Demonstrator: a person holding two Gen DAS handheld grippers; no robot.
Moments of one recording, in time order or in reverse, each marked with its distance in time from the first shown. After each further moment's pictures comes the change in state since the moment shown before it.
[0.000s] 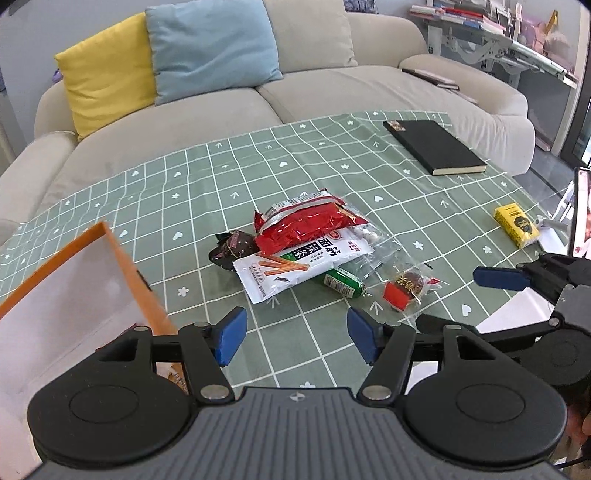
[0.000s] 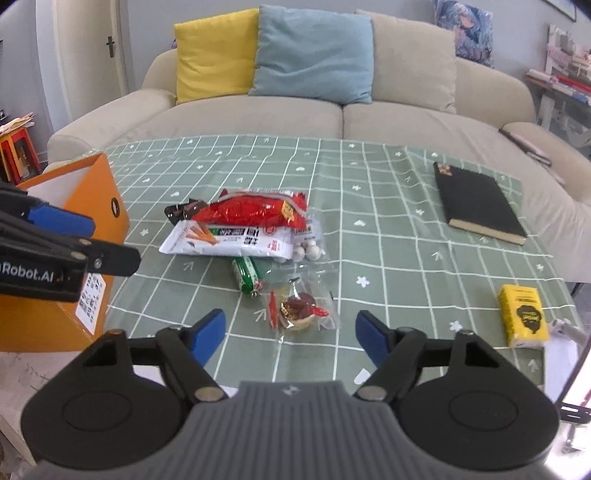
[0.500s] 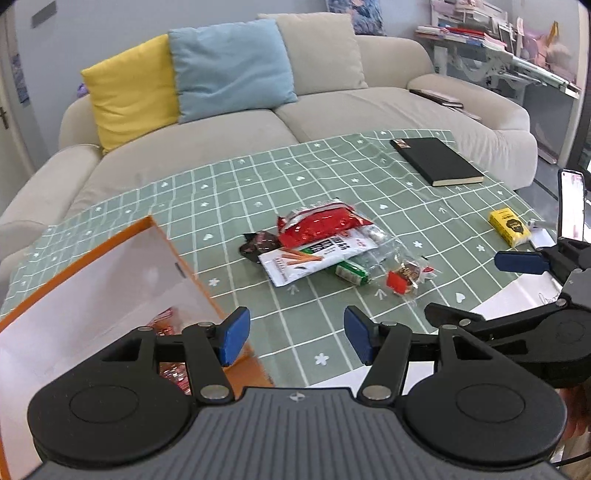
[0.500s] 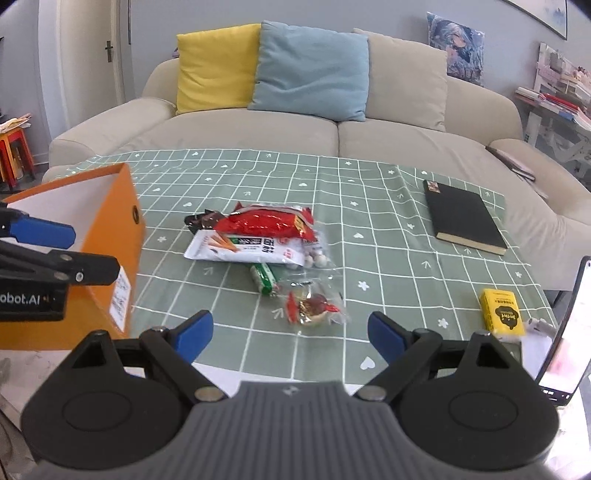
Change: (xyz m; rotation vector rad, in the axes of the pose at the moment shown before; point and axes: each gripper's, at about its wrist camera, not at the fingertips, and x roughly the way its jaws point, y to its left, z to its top) left arm -0.052 0.001 -0.030 -0.012 -0.078 0.043; right arm -0.049 0.026 -0.006 -0.011 -0.061 -0.063
